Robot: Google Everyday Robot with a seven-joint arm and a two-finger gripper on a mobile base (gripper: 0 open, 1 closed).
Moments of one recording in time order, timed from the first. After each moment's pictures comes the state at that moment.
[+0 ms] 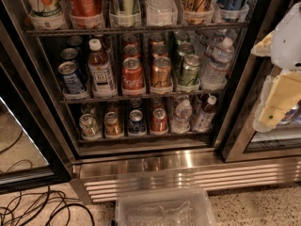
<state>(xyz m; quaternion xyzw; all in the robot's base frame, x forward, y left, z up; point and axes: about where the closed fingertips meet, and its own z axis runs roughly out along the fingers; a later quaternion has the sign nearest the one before) 0.439 -0.215 0.979 -0.60 0.78 -0.04 0.16</state>
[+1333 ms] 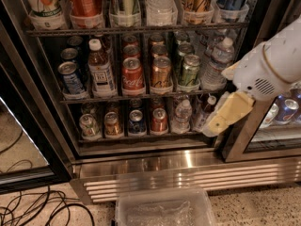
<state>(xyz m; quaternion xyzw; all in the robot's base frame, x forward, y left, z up) 0.468 -0.160 0.920 -0.52 0.81 0.09 0.26</state>
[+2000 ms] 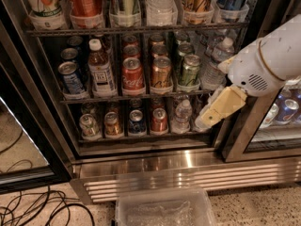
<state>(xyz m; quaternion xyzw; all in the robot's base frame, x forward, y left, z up) 0.483 -0.150 0.927 -0.51 0.80 0.09 0.30</state>
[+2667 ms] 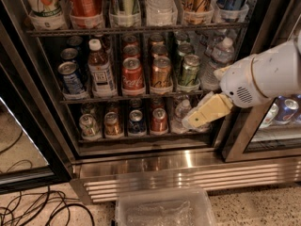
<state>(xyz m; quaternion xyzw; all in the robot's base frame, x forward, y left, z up) 0.496 -0.135 0.905 -0.45 0.81 0.12 0.35</state>
